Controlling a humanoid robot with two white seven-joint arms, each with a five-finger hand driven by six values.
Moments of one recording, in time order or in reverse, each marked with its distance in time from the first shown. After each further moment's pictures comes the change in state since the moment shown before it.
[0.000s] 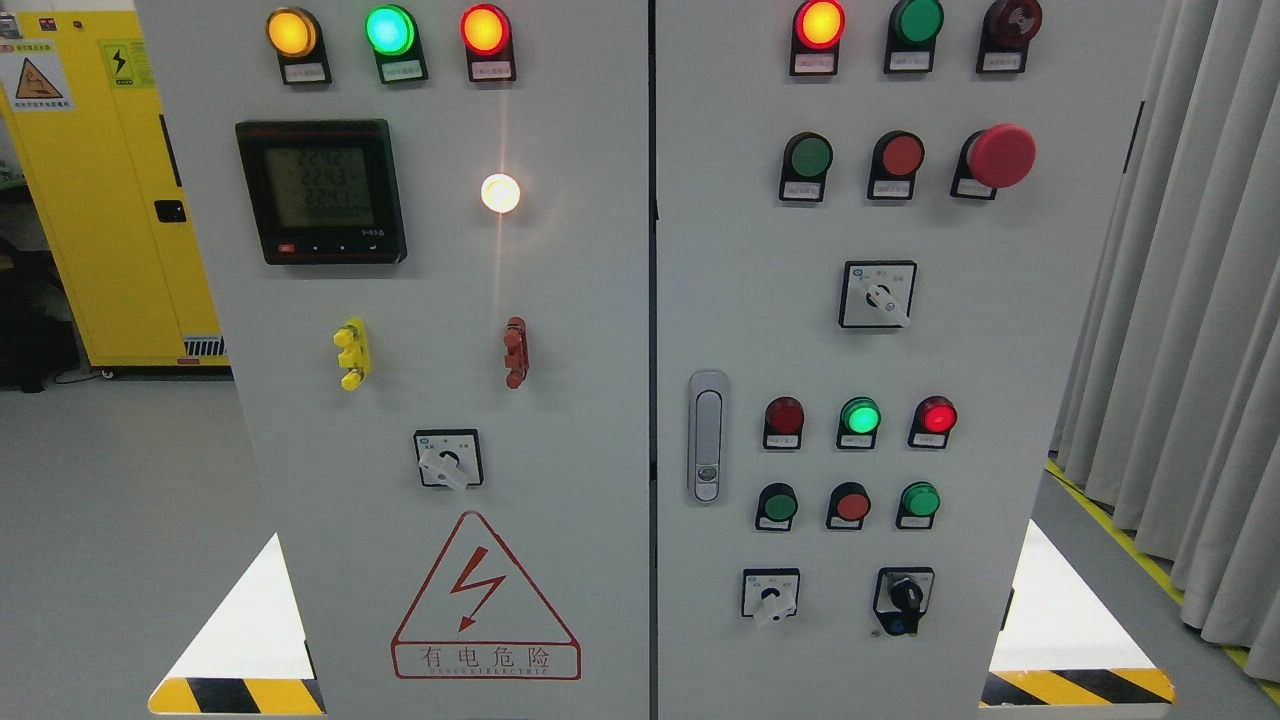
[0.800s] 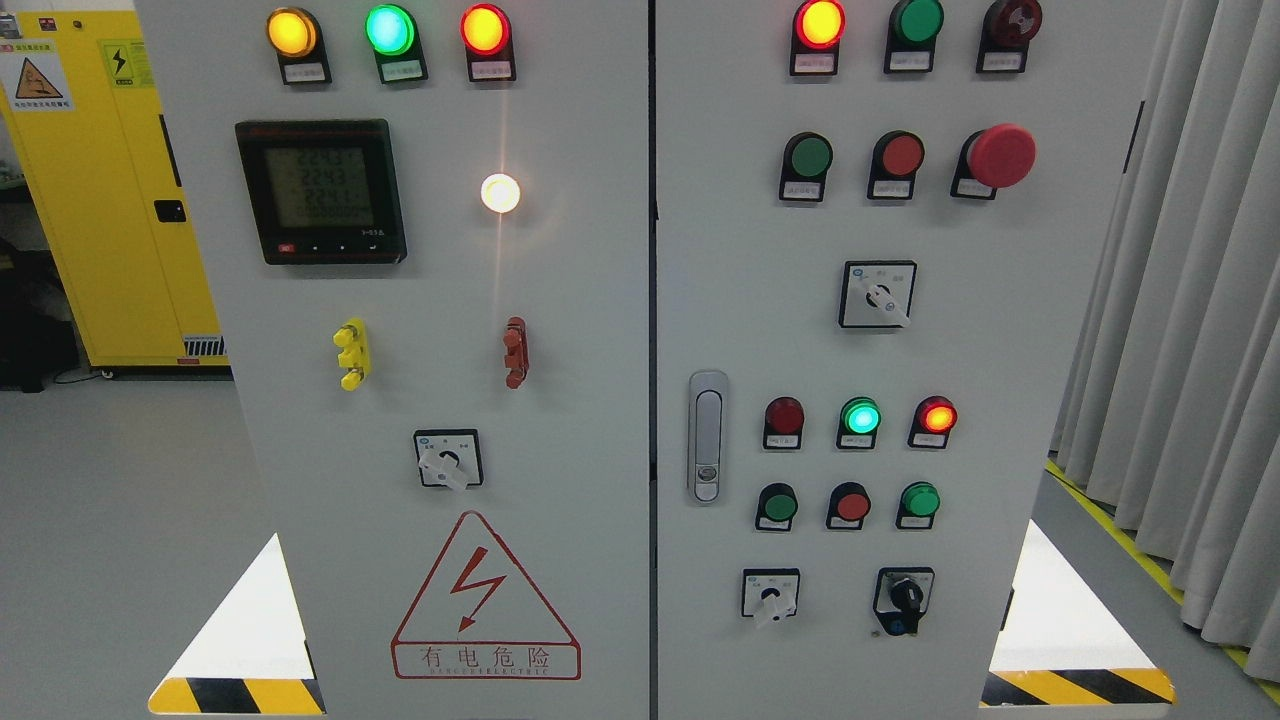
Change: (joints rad) left arm 0.000 0.004 0.000 0.000 0.000 0.000 0.000; right arm -0.001 0.009 0.015 -0.101 0.012 -0.011 0.007
